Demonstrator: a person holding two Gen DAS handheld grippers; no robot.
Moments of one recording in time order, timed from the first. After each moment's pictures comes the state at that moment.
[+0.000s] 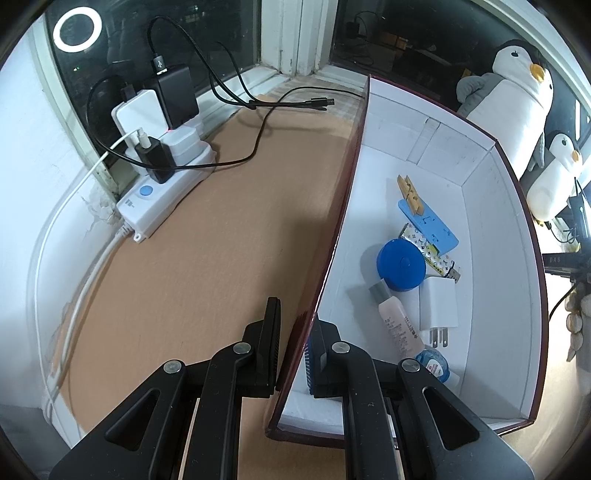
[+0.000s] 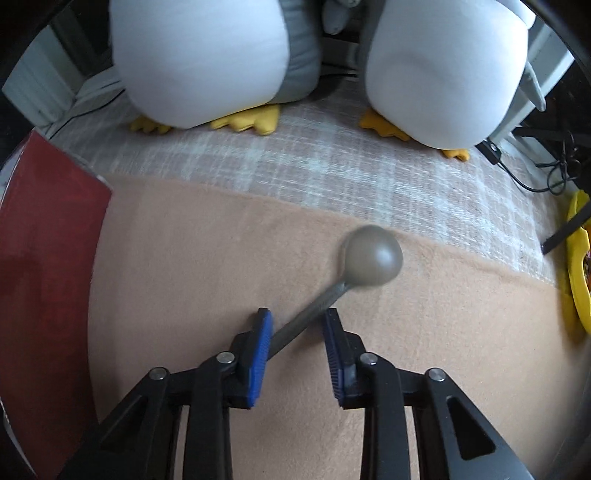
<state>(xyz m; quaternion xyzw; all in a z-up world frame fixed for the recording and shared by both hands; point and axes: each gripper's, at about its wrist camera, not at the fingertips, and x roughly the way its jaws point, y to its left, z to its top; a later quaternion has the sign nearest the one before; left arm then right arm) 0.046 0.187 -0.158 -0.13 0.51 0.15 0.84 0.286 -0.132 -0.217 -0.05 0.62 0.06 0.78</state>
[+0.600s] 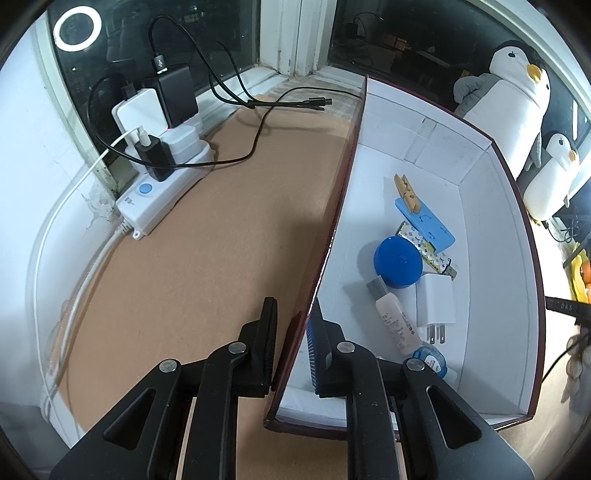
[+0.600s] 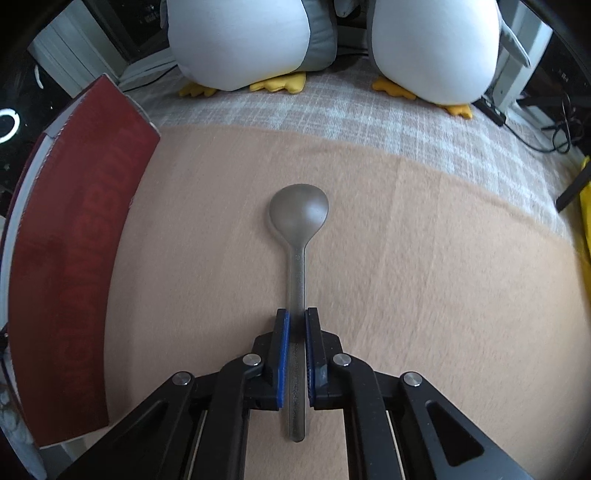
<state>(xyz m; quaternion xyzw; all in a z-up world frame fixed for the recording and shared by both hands) 0.044 0.185 -0.158 -0.14 0.51 0.15 0.84 0.224 -0.160 -0.211 -0.01 0.61 0.12 0.78</state>
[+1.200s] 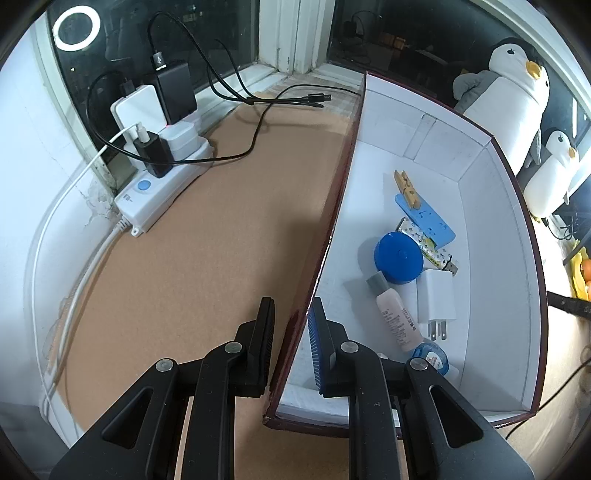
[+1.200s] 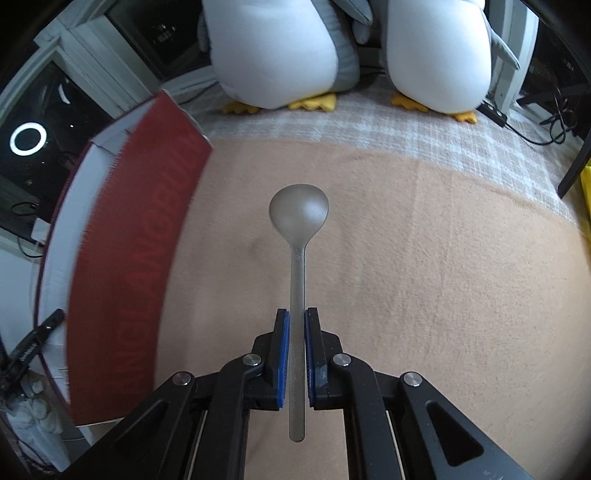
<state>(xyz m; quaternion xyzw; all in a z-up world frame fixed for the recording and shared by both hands) 0.044 0.185 -0.160 -0.14 0.51 0.15 0.84 0.187 -0.156 -0.160 0.04 0.58 0.17 0.79</state>
